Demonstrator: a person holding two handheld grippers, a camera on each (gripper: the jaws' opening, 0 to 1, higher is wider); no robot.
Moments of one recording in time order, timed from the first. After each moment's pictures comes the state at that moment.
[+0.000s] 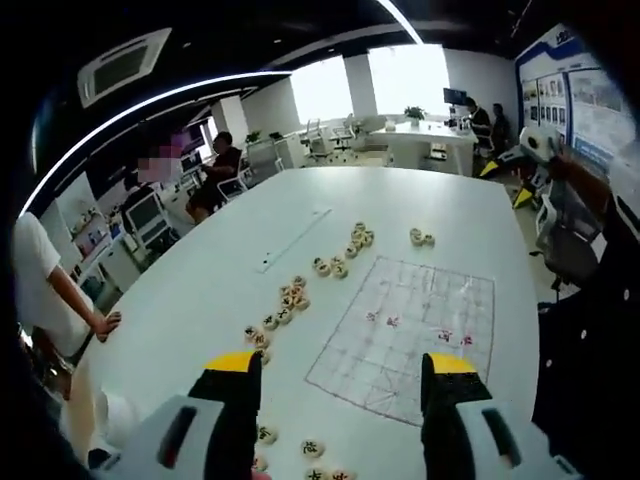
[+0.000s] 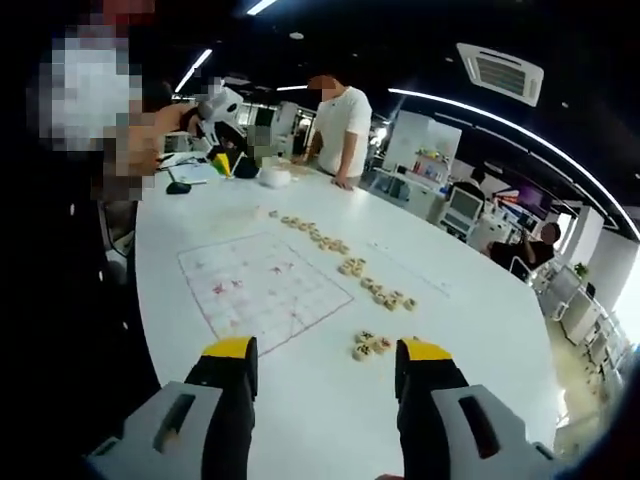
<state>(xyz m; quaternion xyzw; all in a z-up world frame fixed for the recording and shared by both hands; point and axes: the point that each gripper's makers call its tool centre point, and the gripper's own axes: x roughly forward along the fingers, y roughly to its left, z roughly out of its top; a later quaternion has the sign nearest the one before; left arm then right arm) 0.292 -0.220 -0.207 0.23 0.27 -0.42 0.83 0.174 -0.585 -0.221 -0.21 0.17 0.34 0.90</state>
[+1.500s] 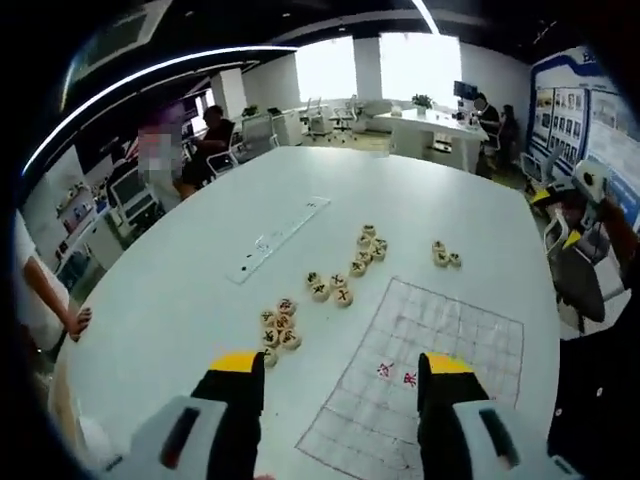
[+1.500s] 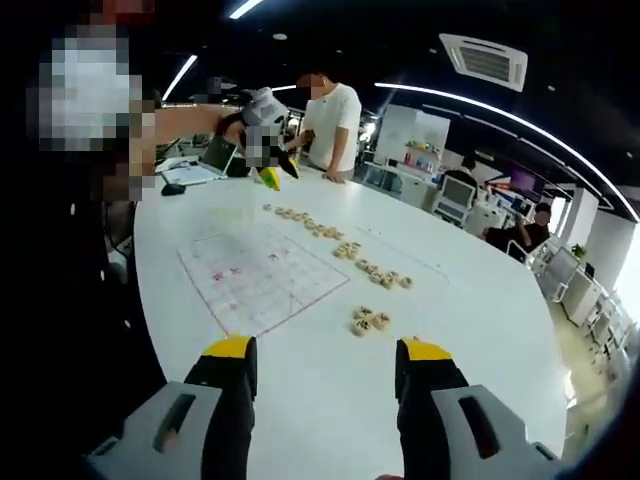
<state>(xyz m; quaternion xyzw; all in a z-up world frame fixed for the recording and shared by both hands) 0.379 -0.314 -0.245 0.21 0.34 -0.42 0.81 0.159 -0.609 -0.243 -0.19 0.19 0.32 0.91</state>
